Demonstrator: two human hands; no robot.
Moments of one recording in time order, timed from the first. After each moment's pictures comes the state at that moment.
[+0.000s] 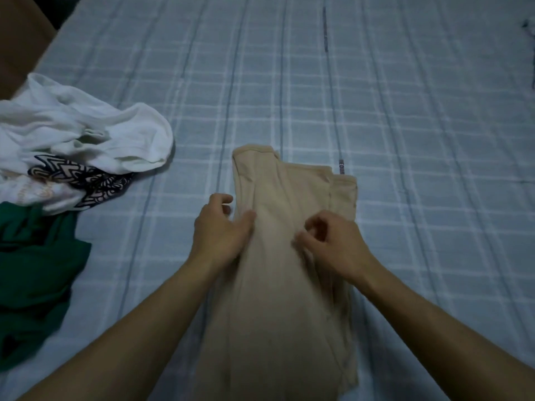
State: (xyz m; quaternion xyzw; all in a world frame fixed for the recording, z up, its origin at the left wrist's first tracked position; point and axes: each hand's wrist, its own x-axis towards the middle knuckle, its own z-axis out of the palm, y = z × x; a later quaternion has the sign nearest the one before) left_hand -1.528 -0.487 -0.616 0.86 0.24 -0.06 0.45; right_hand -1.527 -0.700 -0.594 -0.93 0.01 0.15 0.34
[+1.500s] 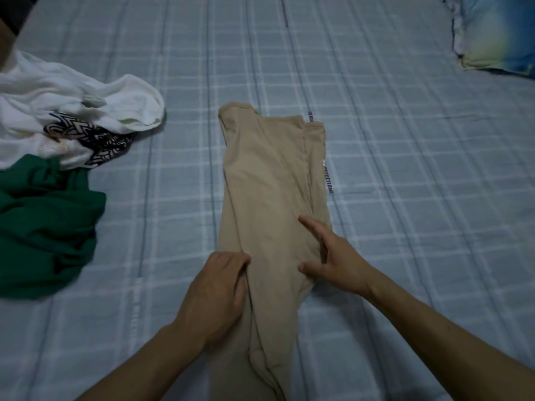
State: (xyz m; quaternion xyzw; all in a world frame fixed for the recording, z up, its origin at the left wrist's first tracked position) left_hand -1.752 -0.459 -0.605 0.94 -0.16 -0.07 0.29; right_hand -1.707 -0.725 -0.606 -0.88 -0.05 0.23 0.42
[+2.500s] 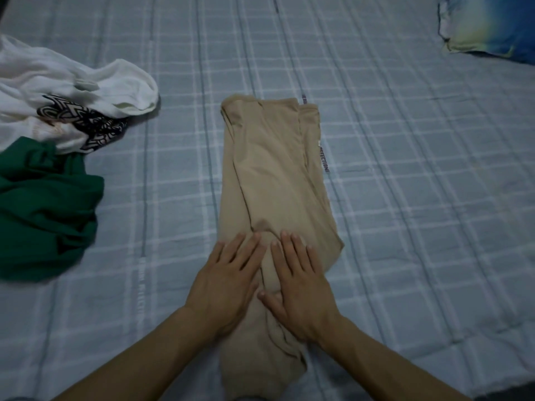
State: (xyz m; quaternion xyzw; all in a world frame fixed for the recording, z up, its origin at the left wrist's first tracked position) left_hand -1.773 -0.462 -0.623 0.95 -0.27 -0.17 0.04; right_hand -1.810 -0.642 -0.641 -0.98 -0.12 0.12 0.10
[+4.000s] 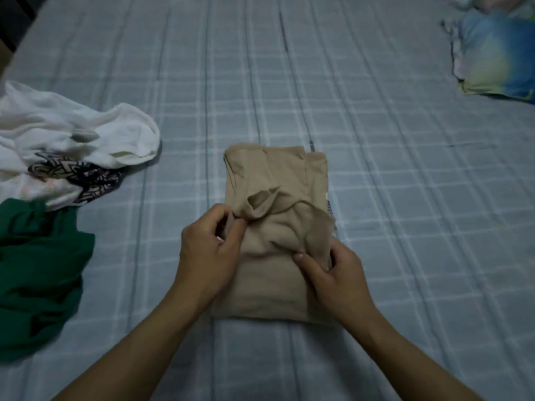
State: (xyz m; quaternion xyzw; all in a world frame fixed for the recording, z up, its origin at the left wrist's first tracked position) left_hand -1.628 -0.475 -0.555 0.85 0.01 0.05 0.52; right_hand -1.674 -0.679 -0.564 -0.85 0.08 -0.01 0.52
